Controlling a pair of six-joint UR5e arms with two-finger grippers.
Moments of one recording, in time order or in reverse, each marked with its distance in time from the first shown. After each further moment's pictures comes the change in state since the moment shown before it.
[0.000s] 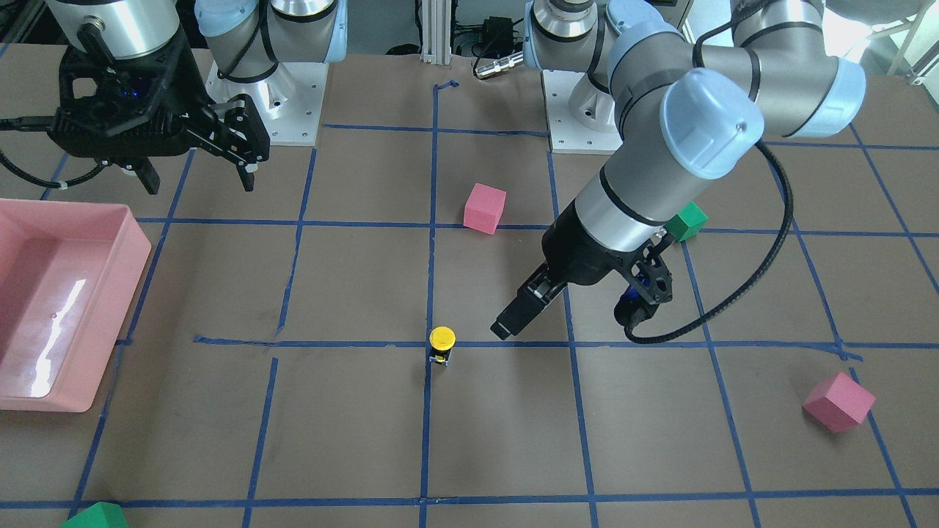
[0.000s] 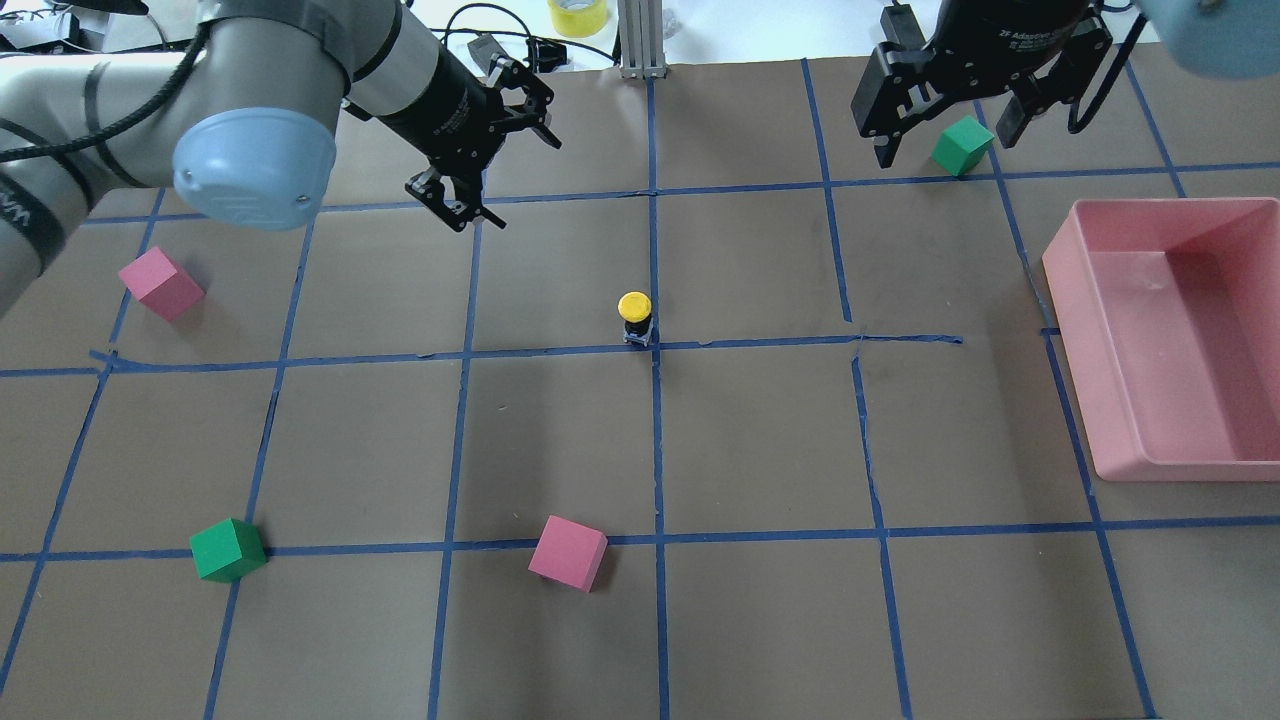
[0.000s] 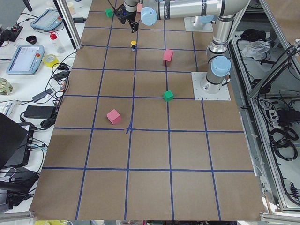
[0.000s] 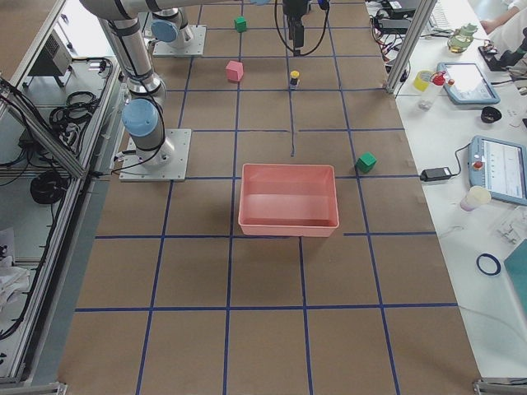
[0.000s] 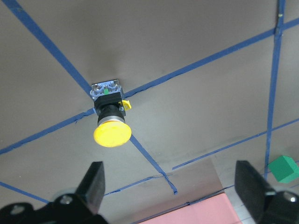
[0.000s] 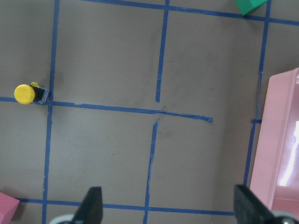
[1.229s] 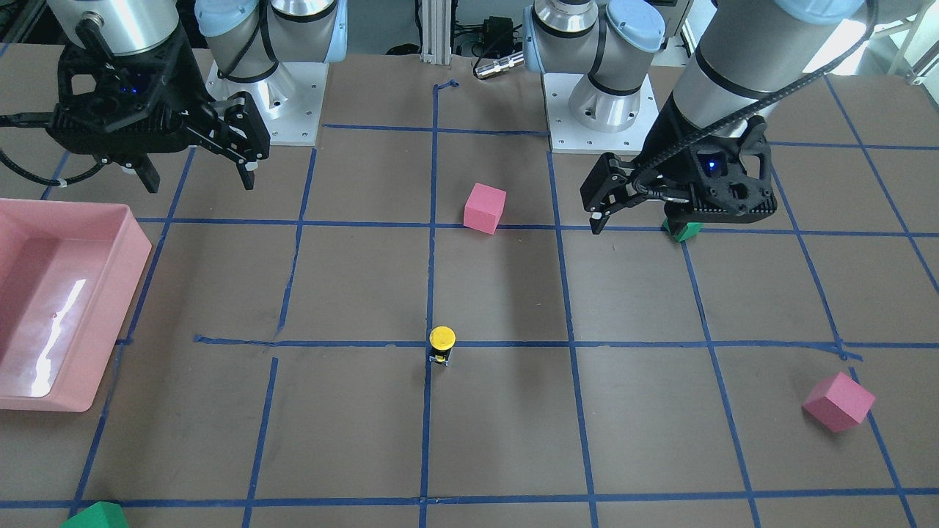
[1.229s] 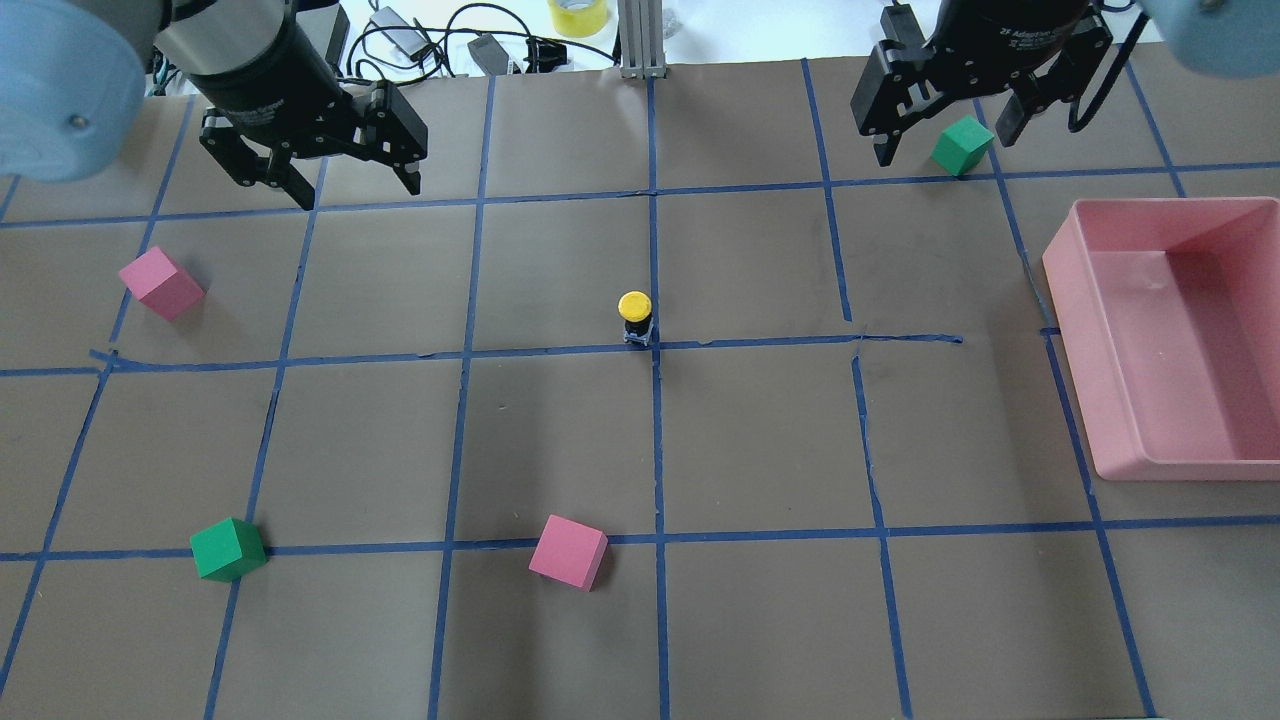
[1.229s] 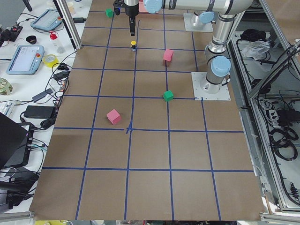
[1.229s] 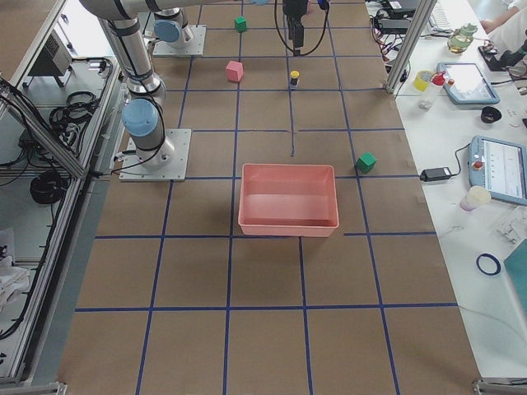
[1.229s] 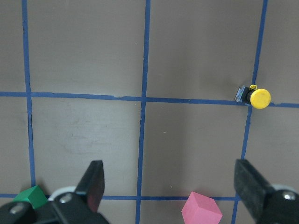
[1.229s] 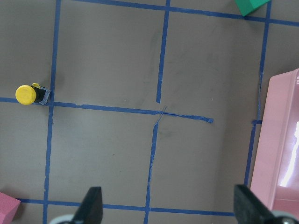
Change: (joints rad) left arm 0.059 -0.001 0.186 -0.364 0.195 0.691; right arm 0.000 0.000 0.002 -0.002 0.001 0.000
